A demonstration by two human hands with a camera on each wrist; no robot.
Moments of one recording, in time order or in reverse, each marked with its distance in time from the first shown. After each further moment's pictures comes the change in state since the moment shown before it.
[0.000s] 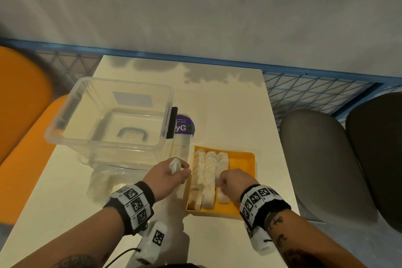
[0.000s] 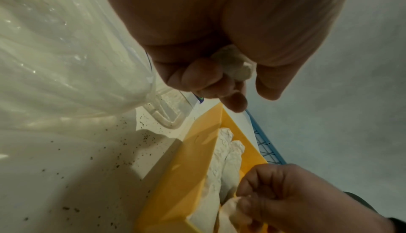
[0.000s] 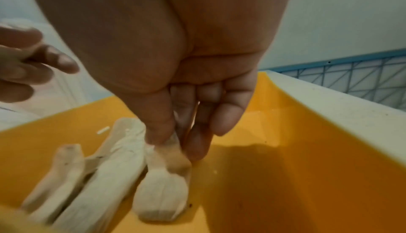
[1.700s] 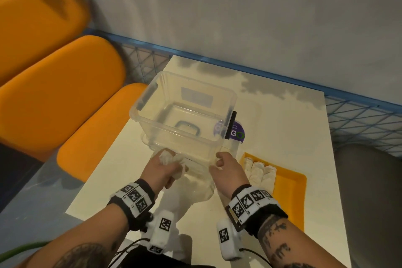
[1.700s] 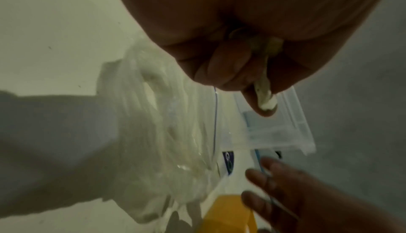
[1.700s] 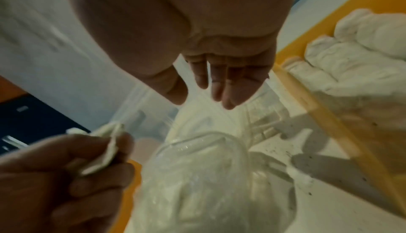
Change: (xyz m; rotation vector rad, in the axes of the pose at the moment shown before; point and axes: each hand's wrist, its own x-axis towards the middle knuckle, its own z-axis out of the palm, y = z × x) left_hand -0.072 -0.052 -0.085 -0.618 0.384 -0.073; right_hand 0.000 -0.154 0.009 0.591 0.152 -0.136
